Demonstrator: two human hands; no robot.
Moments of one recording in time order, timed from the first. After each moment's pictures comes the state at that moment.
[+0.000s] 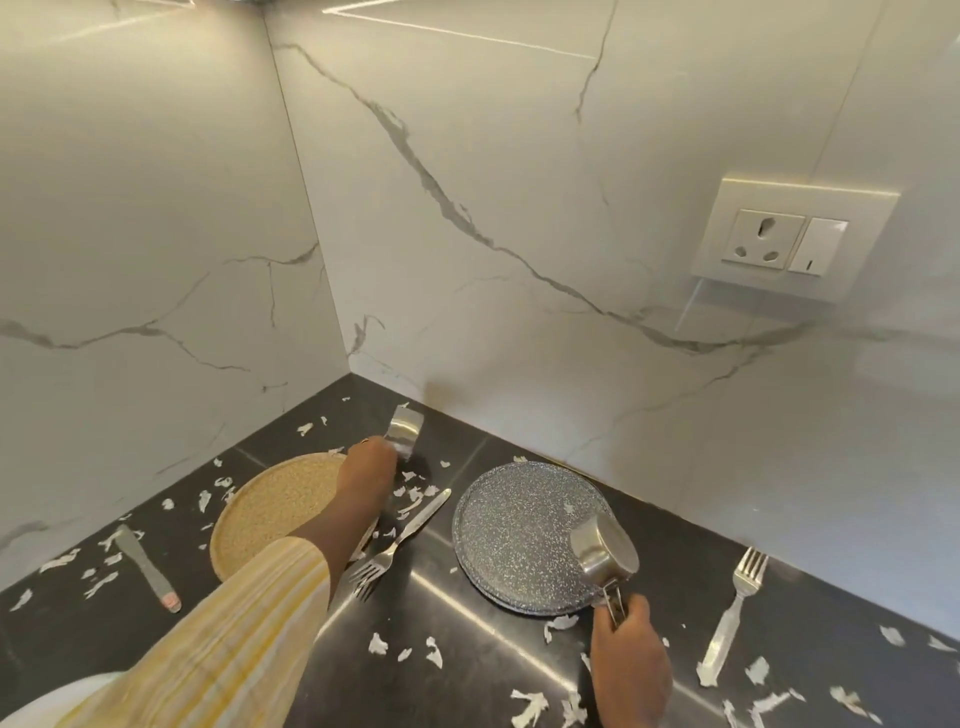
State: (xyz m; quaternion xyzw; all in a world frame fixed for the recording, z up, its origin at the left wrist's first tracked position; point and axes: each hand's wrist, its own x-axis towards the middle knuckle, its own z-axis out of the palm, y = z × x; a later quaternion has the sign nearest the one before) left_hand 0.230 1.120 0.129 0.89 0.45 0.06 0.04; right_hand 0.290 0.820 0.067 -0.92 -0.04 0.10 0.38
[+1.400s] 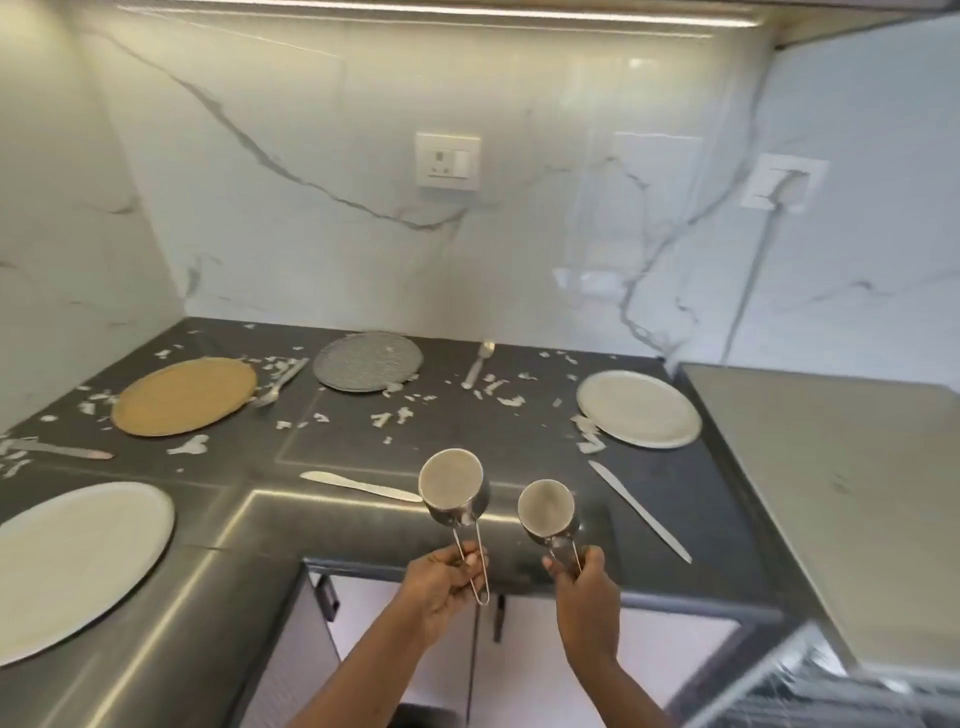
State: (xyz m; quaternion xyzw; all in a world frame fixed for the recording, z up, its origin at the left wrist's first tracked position) left_hand -0.059 0.669 0.078 0.44 0.31 -0.04 0.84; right_hand -0.034 0.512 0.071 -0.87 0.08 -0.01 0.48
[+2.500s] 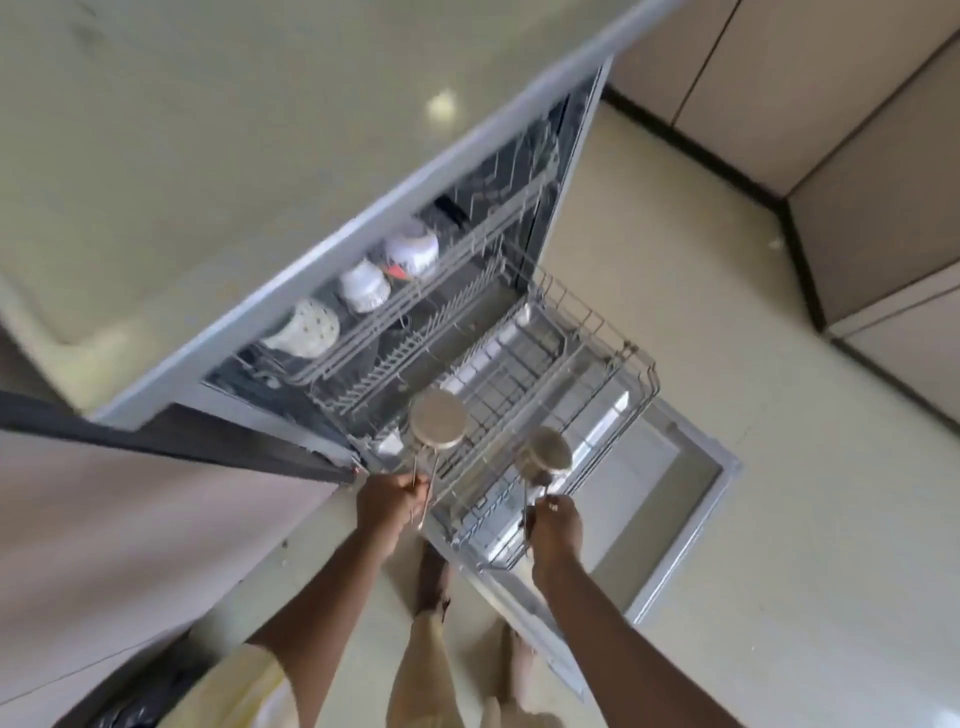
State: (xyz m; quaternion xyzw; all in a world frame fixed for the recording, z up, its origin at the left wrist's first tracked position) left_hand -0.022 0.168 -0.269 0.81 0.14 -0.39 0.43; right_hand -0.143 0.034 -0.239 -0.47 0.66 0.00 0.58
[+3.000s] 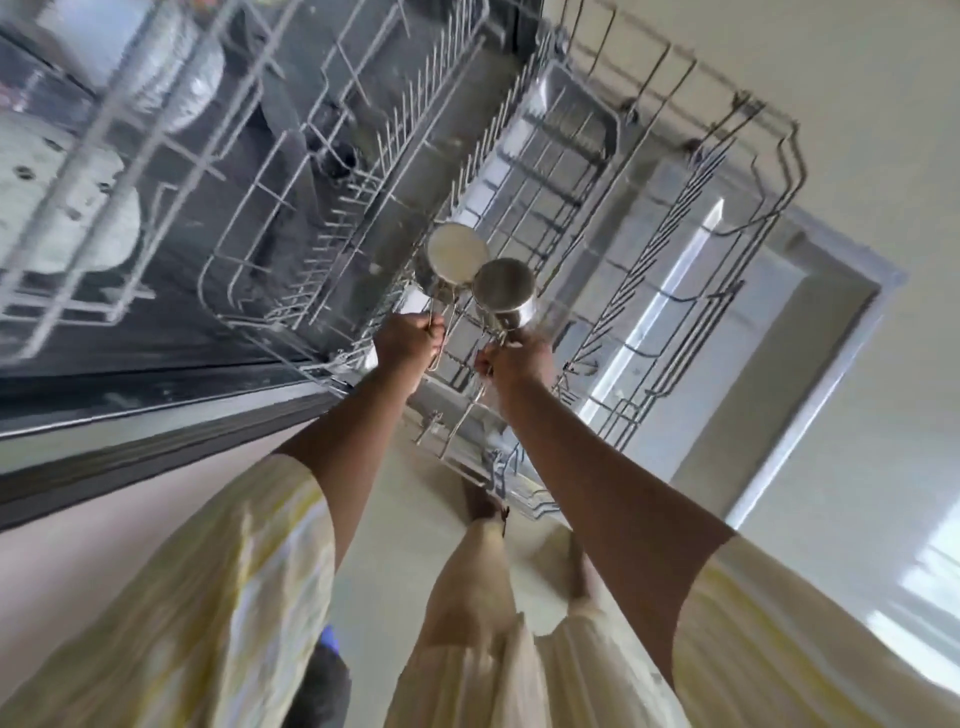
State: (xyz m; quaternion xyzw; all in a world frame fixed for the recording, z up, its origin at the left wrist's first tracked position) left_hand 0.076 0.101 -0.501 0.81 0.08 -0.44 0.39; right_hand -0.025 0.030 -0.449 -0.39 0.68 0.02 0.63
